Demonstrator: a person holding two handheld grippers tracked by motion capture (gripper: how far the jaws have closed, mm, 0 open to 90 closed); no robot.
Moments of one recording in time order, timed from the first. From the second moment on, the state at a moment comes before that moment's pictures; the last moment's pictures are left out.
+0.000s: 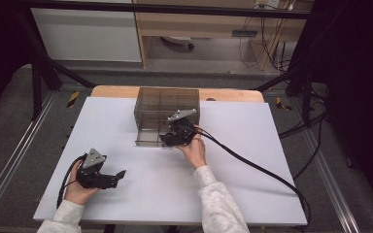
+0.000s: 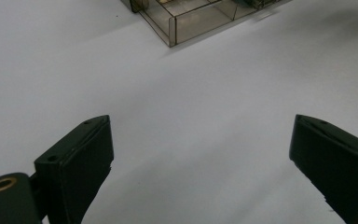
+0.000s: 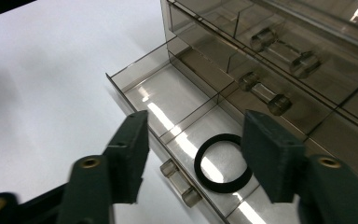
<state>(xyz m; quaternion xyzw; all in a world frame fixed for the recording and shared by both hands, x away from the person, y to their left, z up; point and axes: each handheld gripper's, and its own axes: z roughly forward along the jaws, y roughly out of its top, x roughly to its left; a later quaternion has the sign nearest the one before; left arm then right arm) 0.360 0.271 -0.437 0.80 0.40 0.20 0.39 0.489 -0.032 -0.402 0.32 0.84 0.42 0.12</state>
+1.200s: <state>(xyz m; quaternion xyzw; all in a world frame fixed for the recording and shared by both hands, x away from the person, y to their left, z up) 0.360 0.270 -0.437 0.80 0.40 0.20 0.39 0.452 -0.085 -0.383 0.33 0.83 0.42 0.13</state>
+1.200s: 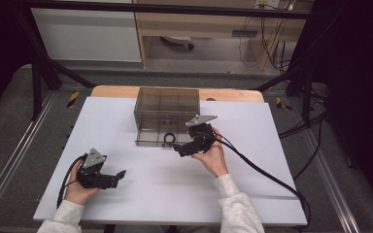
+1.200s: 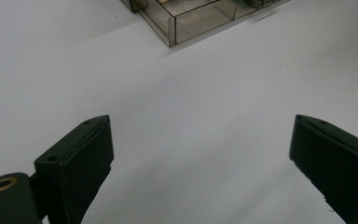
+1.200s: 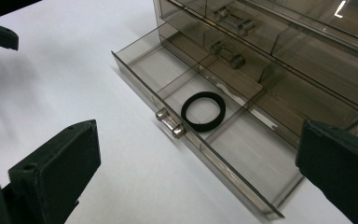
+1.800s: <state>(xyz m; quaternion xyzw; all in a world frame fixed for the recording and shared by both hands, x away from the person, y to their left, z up) 0.360 0.270 -0.437 0.80 0.40 0.21 0.39 0.436 -0.128 -0.389 0.33 0.84 0.42 0.13</state>
